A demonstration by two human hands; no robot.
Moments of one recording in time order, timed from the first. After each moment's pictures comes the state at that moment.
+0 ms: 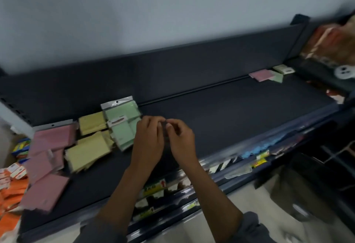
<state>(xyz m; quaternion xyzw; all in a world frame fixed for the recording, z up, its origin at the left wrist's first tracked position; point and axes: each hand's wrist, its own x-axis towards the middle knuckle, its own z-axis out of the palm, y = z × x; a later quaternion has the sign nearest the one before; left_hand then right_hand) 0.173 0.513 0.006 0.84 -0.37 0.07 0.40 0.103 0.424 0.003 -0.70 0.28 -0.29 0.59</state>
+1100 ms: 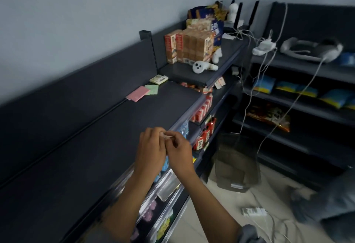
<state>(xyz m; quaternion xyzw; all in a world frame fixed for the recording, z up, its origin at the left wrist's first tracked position) -0.067 0.163 0.020 0.74 -0.56 -0.05 0.37 -0.164 0.131 0.004 -0.58 0.43 -0.44 0.54</state>
